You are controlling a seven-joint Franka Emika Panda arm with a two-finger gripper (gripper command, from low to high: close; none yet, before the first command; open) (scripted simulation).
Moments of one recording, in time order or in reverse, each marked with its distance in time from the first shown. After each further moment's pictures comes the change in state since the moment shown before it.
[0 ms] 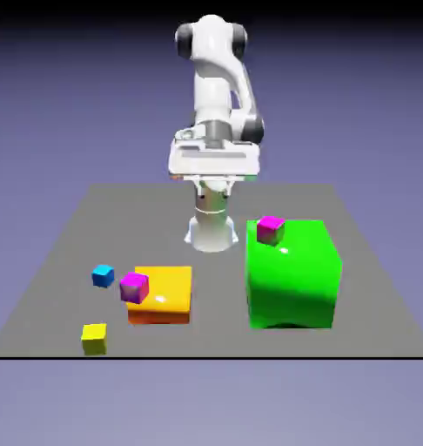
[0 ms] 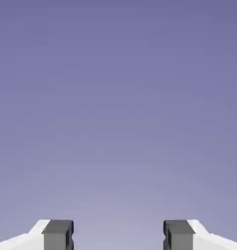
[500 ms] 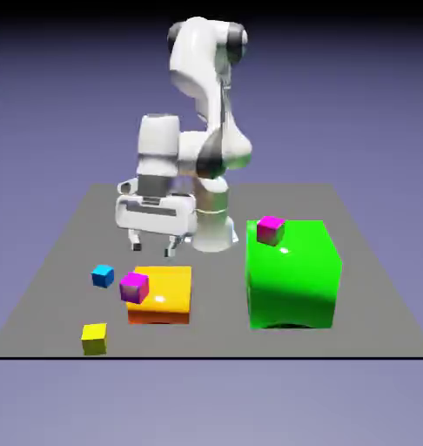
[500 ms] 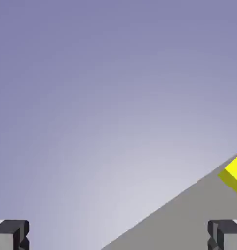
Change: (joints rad) arm -0.318 0.544 0.038 0.424 0.069 -0.329 0.414
